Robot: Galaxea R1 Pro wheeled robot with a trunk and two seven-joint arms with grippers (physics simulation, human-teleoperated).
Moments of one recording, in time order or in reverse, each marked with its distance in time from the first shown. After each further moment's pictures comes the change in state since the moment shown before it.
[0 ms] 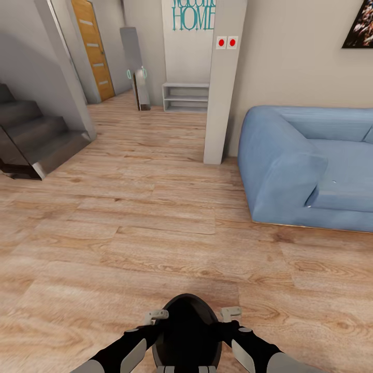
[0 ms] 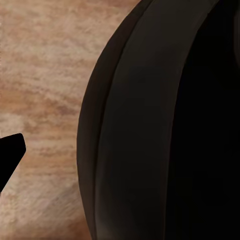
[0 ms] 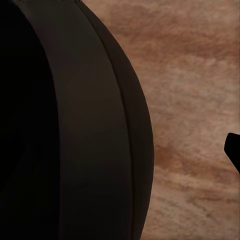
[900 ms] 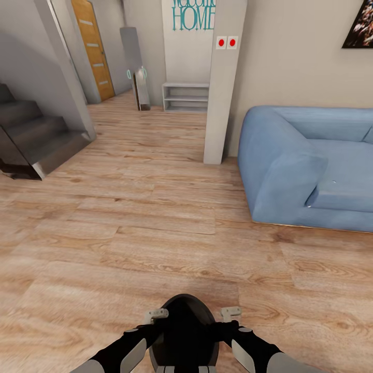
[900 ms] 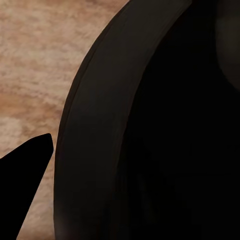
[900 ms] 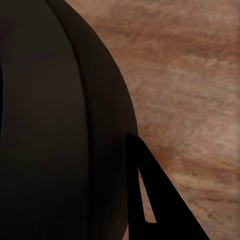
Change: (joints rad) left arm 0.000 0.001 -0.001 -0.001 0.008 -0.014 -0.004; right arm 0.000 0.000 0.002 -0.001 -0.003 0.000 0.003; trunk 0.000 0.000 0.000
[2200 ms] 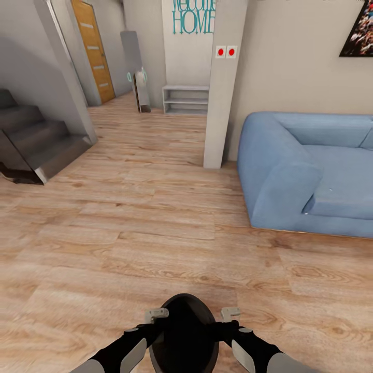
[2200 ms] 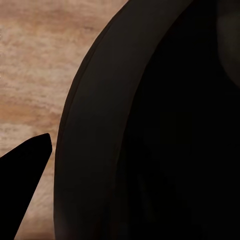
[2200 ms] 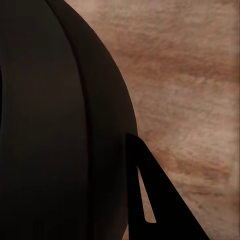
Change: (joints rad) left arm 0.000 0.000 0.006 -0.004 -0.015 0.001 0.000; right arm 0.001 -0.001 0.008 0.000 -0.011 -0.009 -0.001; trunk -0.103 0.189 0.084
